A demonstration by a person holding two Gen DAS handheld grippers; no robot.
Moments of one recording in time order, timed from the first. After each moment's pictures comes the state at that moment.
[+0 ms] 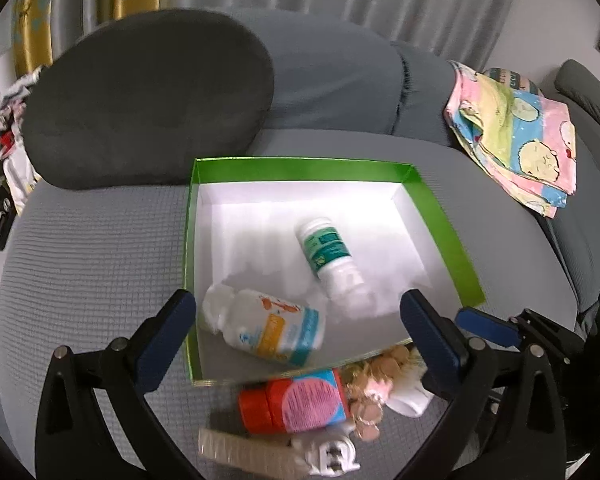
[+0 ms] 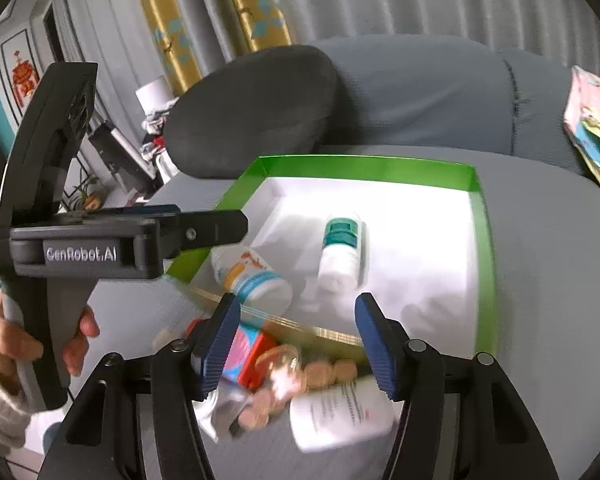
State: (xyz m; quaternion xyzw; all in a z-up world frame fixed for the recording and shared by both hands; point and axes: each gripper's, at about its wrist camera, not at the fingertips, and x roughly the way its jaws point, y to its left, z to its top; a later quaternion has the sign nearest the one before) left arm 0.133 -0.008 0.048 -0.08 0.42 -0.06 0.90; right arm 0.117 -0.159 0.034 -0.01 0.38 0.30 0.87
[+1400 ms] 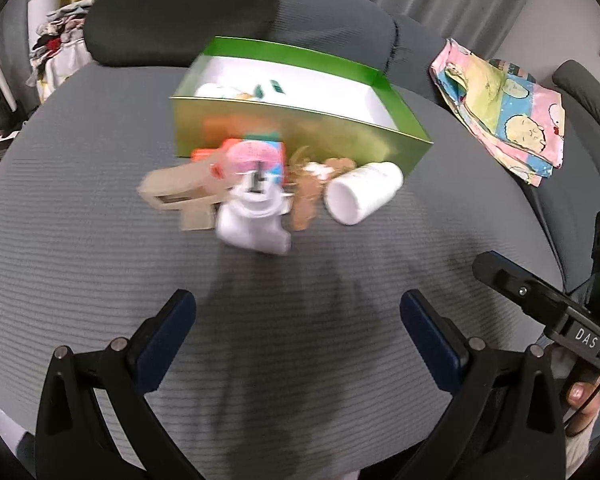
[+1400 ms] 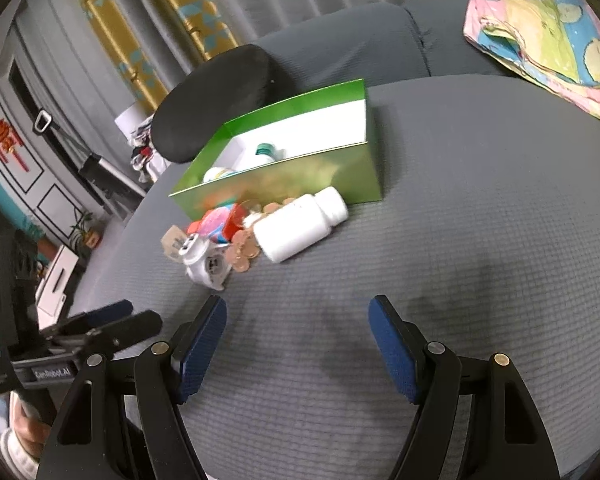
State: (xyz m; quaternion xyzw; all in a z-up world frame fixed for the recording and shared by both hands) left arm -0.021 -0.076 -0.009 -0.14 0.45 -0.03 0.88; right arm 0.020 -0.272 -0.001 0.09 0.41 0.26 0.87
